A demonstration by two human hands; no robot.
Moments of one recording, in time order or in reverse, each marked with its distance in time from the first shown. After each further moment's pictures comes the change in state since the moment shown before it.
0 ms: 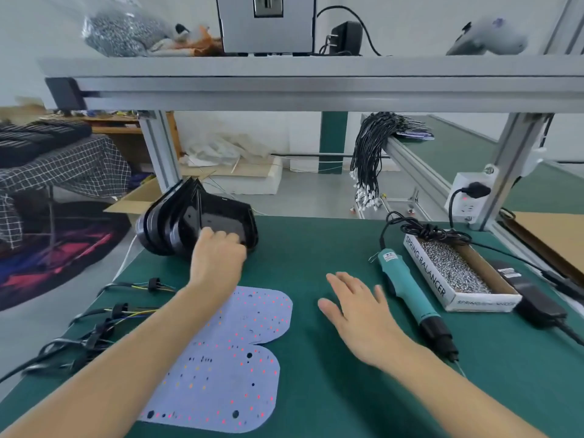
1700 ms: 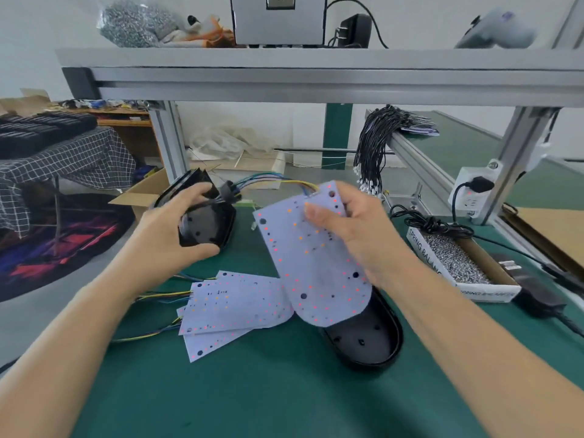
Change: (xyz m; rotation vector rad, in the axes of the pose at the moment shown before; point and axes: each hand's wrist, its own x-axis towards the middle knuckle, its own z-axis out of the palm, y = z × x) left_hand -0.057 -0.083 -0.029 -0.997 0.220 -0.078; right_hand 0.010 -0.062 -0.088 1.119 0.195 -0.398
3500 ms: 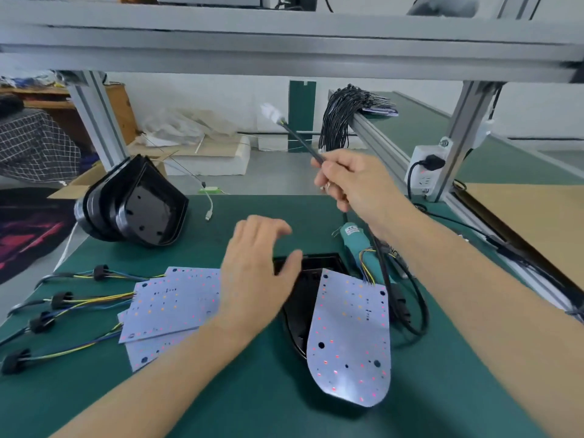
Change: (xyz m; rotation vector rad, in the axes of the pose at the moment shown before) left_hand -0.015 0.120 0.140 -0.139 0.241 0.172; right_hand 0.023 0.004 -0.071 -0.290 0.196 0.149
